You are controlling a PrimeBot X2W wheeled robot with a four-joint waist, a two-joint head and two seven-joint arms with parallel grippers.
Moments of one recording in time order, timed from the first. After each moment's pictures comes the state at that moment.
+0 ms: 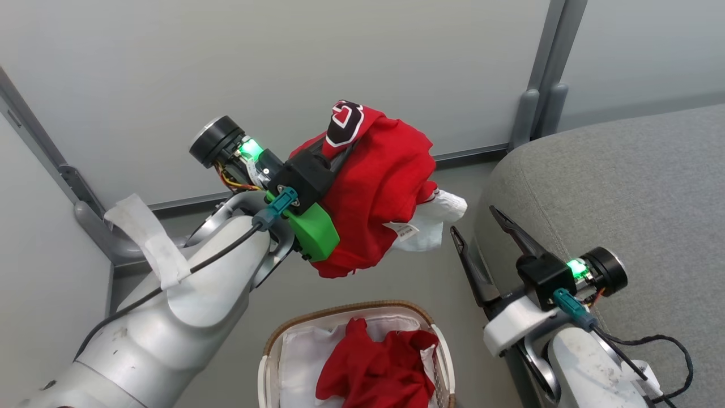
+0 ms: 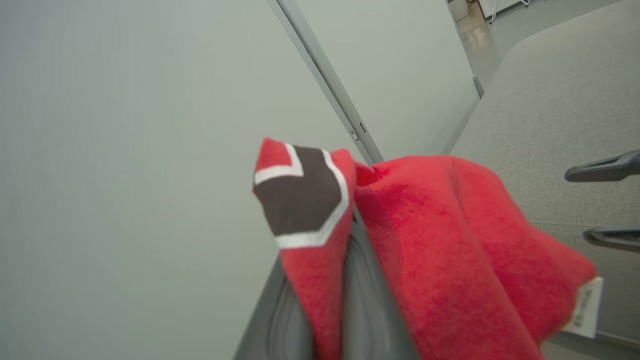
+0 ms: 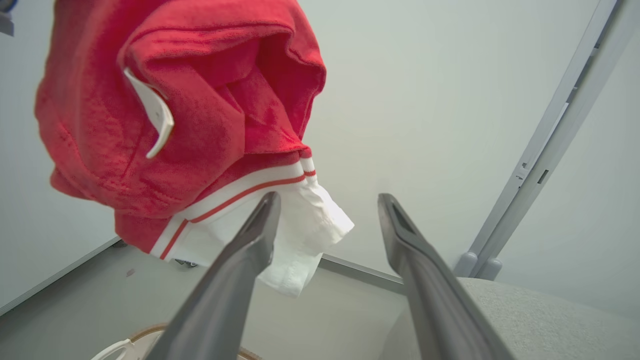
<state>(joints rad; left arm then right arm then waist) -0.84 0.24 -0.88 0.52 -0.28 -0.13 -0.26 -0.24 -0.05 0.23 0.25 -0.06 0.13 -0.26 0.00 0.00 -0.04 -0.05</state>
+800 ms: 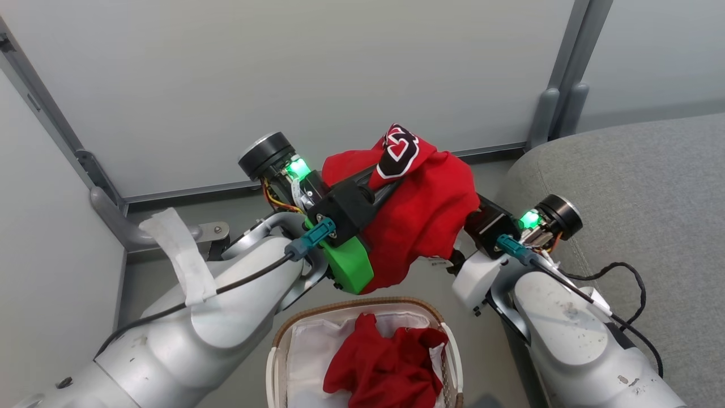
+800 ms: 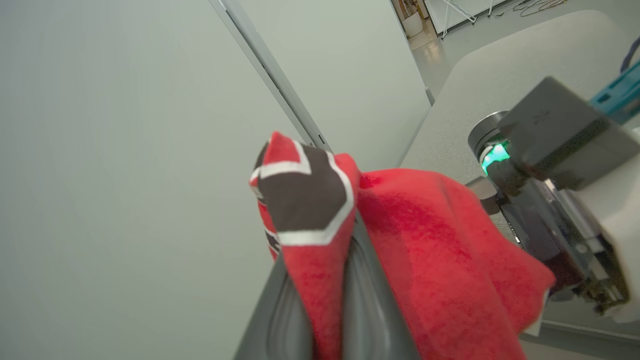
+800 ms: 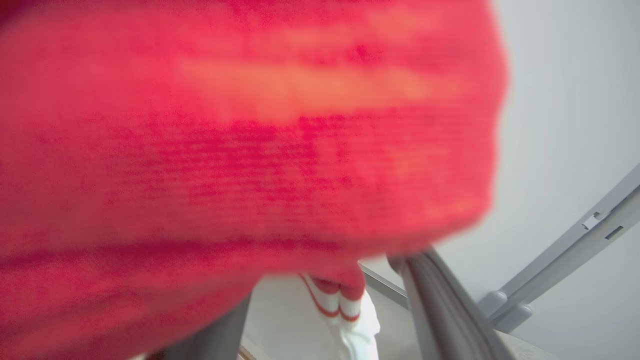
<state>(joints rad) -0.85 0.25 -1.04 0.40 -0.36 -0.13 -0.26 -0.57 -0.08 0.44 0.61 -0.02 0.13 -0.26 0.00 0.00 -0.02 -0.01</state>
